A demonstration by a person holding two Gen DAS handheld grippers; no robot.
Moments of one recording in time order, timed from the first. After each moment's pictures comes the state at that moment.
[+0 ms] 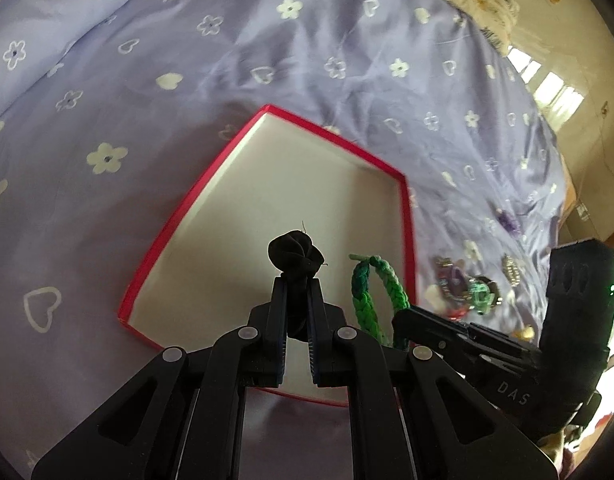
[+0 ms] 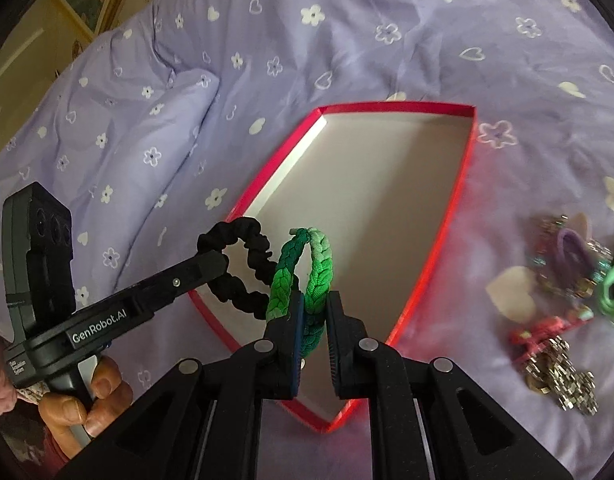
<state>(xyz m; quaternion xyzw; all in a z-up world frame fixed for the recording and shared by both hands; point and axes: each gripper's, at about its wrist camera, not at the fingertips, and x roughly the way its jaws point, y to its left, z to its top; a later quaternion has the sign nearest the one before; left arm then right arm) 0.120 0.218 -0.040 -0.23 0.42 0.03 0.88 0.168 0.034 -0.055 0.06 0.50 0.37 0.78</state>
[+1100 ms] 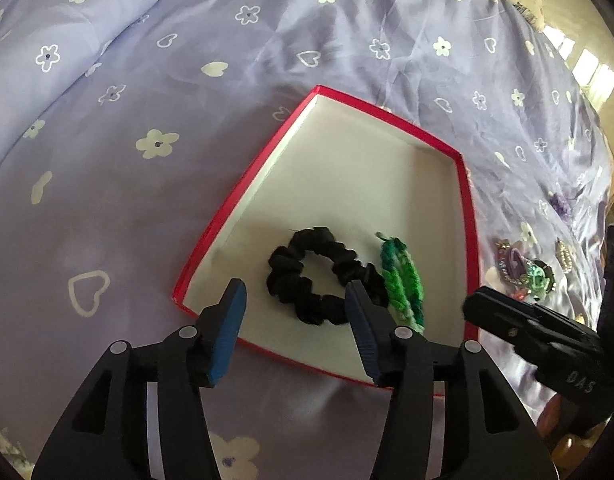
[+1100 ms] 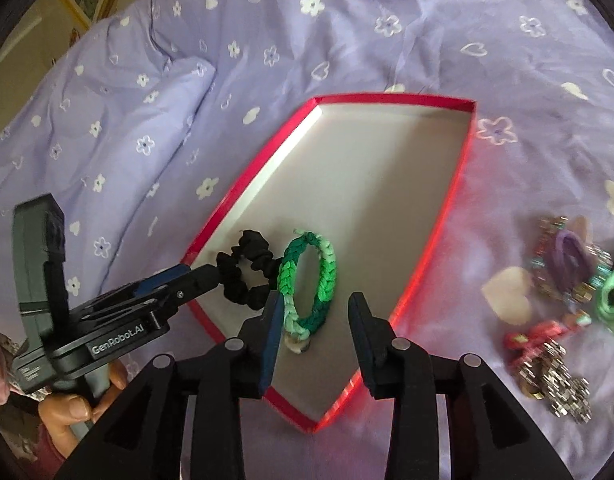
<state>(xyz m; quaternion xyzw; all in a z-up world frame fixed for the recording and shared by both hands) 0.109 0.217 -0.044 -0.17 0.45 0.11 0.87 0.168 0.025 -0.056 0.05 0.51 0.36 0.78</state>
